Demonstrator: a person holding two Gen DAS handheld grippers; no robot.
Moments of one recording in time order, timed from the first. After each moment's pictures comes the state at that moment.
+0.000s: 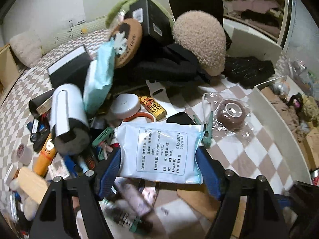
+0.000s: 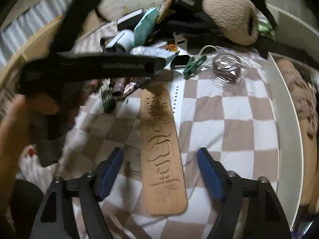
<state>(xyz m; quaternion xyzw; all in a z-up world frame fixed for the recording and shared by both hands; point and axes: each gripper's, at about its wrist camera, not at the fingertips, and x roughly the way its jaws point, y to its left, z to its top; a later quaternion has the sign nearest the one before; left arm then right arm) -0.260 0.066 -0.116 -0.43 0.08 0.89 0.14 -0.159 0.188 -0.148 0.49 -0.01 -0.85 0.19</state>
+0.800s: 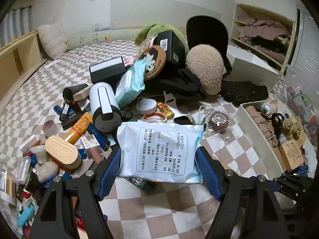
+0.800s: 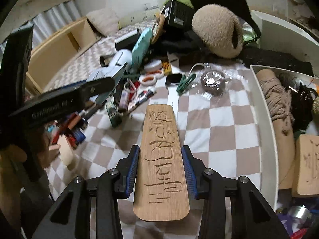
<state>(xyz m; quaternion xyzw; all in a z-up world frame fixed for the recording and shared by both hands) -0.182 0.034 -0.063 -0.39 0.01 0.92 0.09 -0.137 0.211 -0.106 0.46 -0.08 -0.87 0.17</state>
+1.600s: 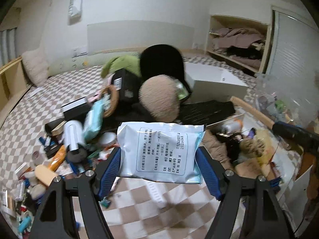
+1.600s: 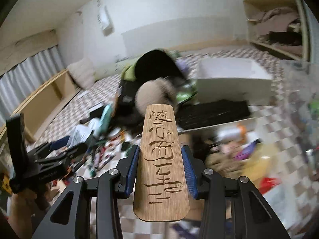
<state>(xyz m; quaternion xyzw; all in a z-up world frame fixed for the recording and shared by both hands) -0.163 0.120 0.003 -0.33 0.02 0.93 0.17 -0.109 0.362 0.014 0.33 -0.11 -0.94 0.06</state>
